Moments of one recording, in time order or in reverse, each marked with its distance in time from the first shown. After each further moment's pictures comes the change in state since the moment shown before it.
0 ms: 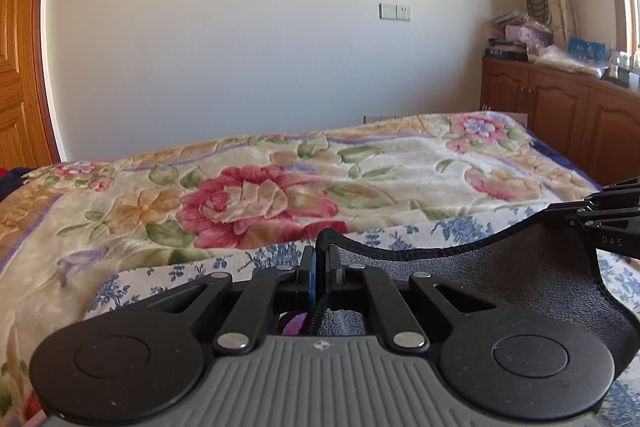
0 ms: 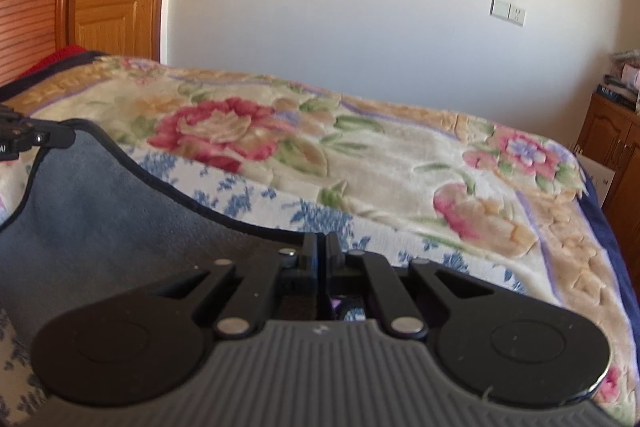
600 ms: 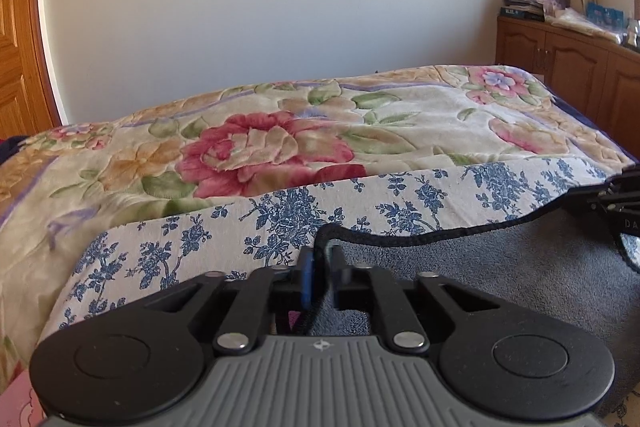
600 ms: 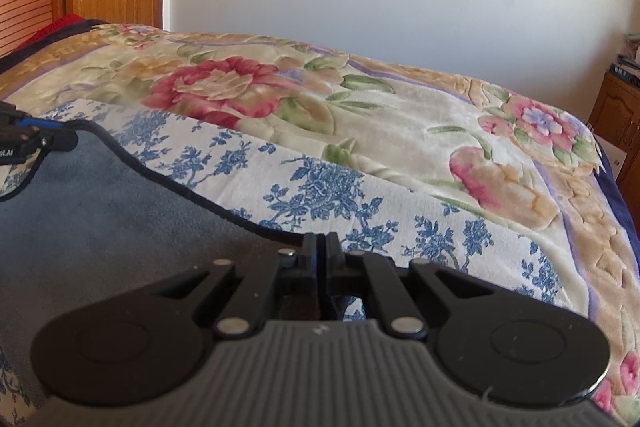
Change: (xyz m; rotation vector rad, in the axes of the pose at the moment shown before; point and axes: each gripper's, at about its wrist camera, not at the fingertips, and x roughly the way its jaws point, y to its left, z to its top) left arm 0.041 0.008 -0.024 -0.011 0.117 0.020; right arm 0.028 -0.002 -0.014 0.004 0.088 0.022
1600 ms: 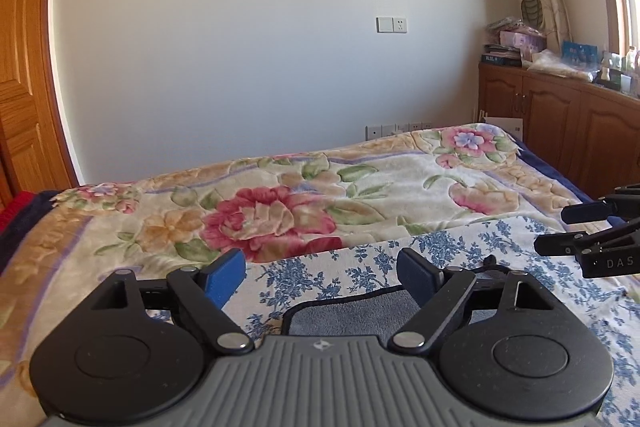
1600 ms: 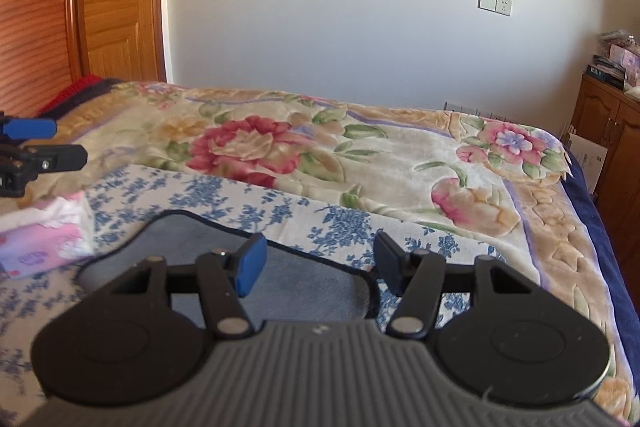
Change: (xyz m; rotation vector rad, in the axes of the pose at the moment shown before) left arm -0.147 -0.023 0.044 0.034 -0.136 0.008; right arm -0.124 0.022 0.030 0.100 -0.079 0.018
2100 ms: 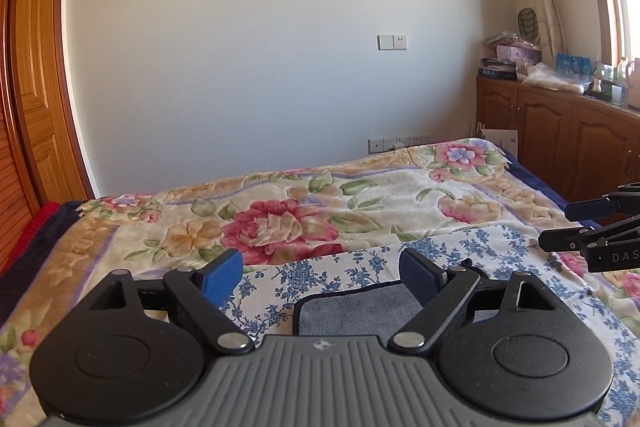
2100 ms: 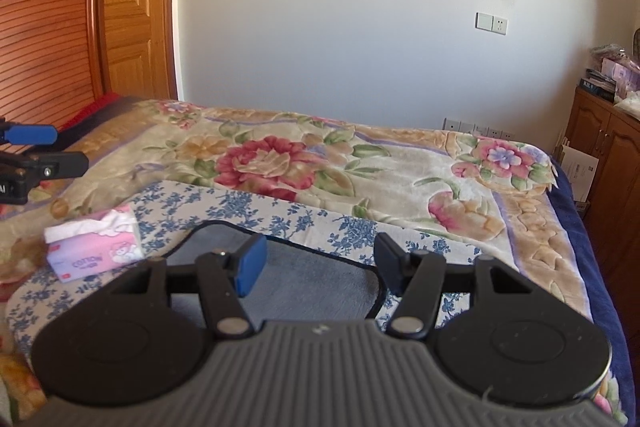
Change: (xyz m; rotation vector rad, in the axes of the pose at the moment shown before) left arm -0.089 -0.004 0.013 0.007 -0.030 0.017; right arm -0.078 0.022 0.008 -0.008 -0.042 0.003
